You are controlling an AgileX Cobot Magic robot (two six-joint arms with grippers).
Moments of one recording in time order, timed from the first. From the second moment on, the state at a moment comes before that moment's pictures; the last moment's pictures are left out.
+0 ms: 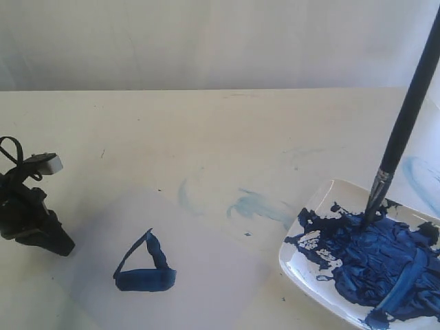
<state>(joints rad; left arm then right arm) 0.02 1.84 -0.92 -0.73 0.90 1.11 0.84 0.66 -0.84 -0.81 0.32 0.88</state>
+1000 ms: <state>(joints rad) 0.04 0.60 -0.57 -0.69 0.52 0.96 0.84 0.70 -0.83 -1.20 0.87 1.60</state>
